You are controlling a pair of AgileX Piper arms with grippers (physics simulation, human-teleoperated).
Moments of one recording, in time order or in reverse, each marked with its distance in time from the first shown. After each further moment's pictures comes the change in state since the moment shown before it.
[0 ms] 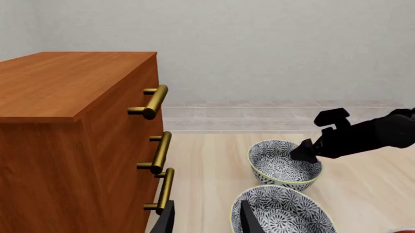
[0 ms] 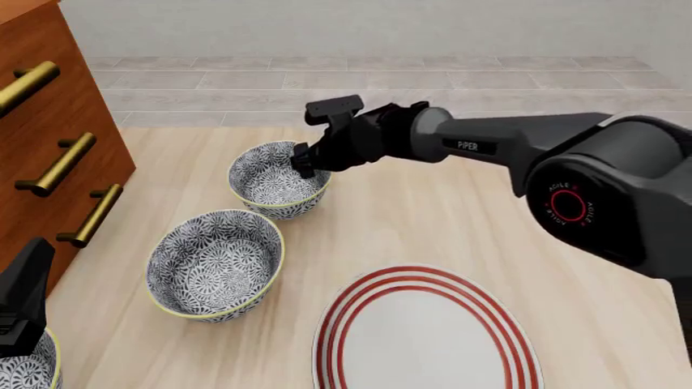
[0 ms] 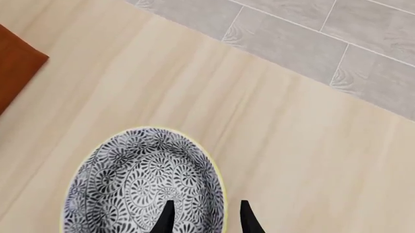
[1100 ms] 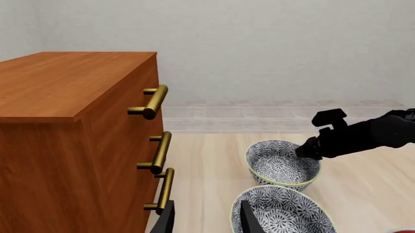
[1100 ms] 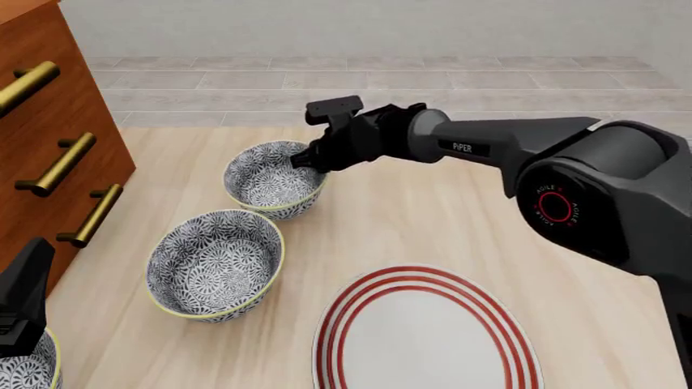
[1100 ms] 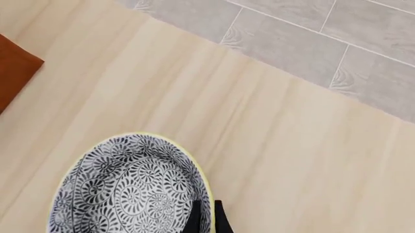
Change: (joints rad) left arm 0.000 0.000 0.000 0.000 0.000; right arm -0.009 0.036 -0.046 0.005 -0.017
